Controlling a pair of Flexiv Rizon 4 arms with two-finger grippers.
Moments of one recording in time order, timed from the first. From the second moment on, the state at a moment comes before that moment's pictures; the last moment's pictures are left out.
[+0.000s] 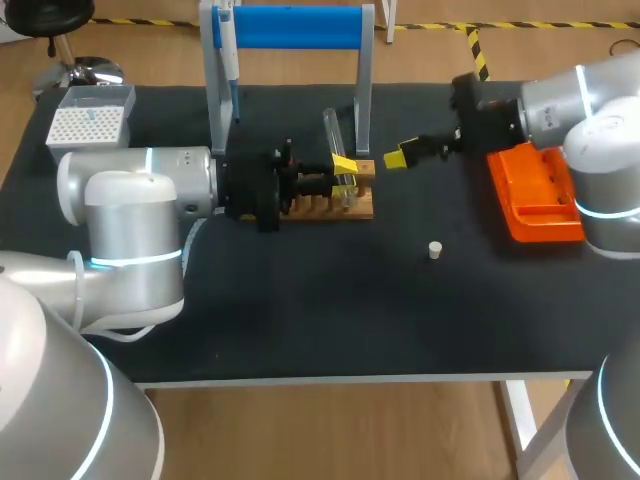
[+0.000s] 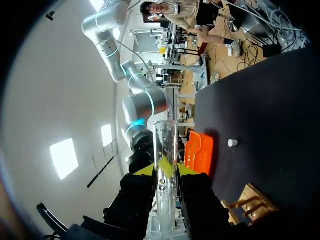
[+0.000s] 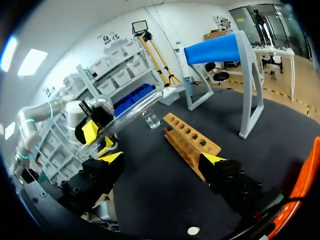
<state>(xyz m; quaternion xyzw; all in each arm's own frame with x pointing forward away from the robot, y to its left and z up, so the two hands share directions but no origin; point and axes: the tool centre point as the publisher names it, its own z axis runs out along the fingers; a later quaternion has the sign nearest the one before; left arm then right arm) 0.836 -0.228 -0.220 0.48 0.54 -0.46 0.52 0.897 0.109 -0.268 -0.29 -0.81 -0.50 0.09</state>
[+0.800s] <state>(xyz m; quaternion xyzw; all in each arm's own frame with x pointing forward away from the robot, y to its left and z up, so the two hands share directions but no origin) 0.836 -0.228 -0.220 0.48 0.54 -0.46 0.52 0.893 0.106 -0.290 -0.24 -0.86 -0.46 -0.03</state>
